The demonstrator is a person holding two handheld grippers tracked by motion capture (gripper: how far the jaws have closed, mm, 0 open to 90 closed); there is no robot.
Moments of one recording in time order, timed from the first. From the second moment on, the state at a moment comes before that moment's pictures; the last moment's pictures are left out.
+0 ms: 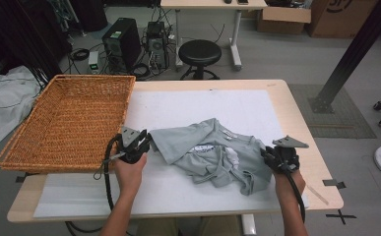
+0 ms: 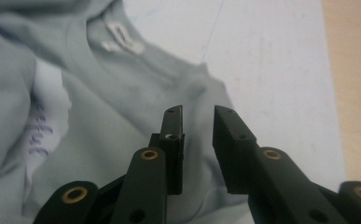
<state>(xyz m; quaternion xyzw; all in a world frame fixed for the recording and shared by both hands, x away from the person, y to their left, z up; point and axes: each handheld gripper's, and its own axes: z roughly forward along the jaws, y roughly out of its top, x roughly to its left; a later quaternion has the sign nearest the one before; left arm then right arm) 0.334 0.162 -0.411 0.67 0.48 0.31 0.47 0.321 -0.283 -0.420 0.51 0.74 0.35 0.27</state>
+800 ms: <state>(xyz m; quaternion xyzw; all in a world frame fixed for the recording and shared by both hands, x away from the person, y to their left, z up) 0.365 0.113 -0.394 0.72 0.38 0.27 0.52 0.343 -0.286 -0.425 0.51 0.73 0.39 0.26</state>
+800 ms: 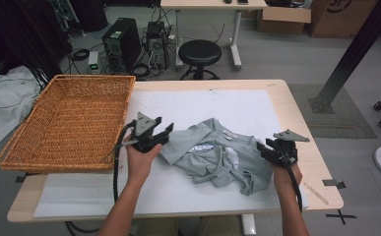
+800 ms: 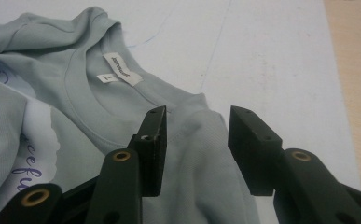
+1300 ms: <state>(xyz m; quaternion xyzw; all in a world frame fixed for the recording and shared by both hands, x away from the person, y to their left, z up) 0.421 0.048 -0.426 0.77 0.35 0.24 0.48 0.349 -0.295 -0.430 0.50 0.71 0.43 0.25</state>
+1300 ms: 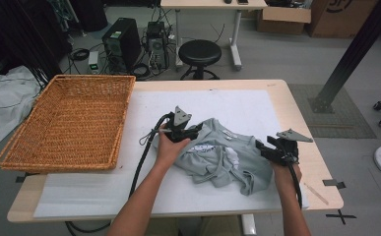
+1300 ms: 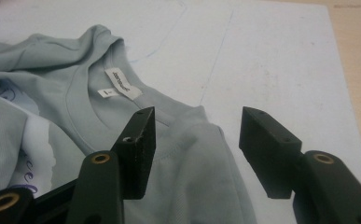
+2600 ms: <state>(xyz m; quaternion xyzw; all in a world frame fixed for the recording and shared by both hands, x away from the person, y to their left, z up) 0.417 0.101 -0.423 0.74 0.49 0.24 0.39 0.374 -0.287 -0.430 0.48 0.75 0.41 0.20</state>
